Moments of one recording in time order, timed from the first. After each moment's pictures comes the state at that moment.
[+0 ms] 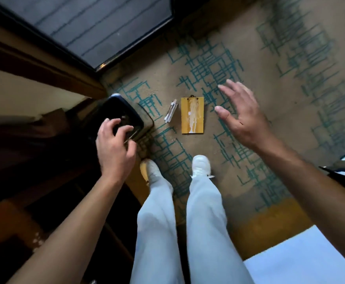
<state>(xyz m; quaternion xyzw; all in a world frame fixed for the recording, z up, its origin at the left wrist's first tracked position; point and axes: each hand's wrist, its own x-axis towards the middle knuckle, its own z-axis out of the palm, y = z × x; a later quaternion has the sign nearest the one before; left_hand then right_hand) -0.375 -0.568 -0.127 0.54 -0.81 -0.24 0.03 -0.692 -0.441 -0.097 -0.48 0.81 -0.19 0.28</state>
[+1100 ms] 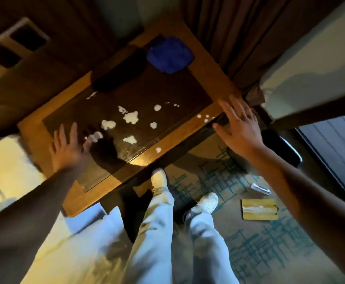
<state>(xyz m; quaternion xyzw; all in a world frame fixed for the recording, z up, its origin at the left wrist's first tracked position) 0.072 -0.085 -0.027 0.98 -0.16 -0.12 0.02 -0.188 -0.528 0.007 -0.94 0.26 0.04 0.21</state>
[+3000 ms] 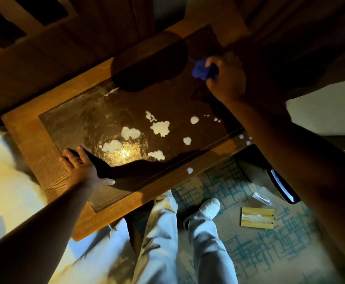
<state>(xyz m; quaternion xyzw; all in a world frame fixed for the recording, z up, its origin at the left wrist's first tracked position) 0.117 -0.062 -0.081 0.92 0.01 -0.38 -0.08 0.107 -0.507 -0.072 -0.94 0.27 0.00 0.20</state>
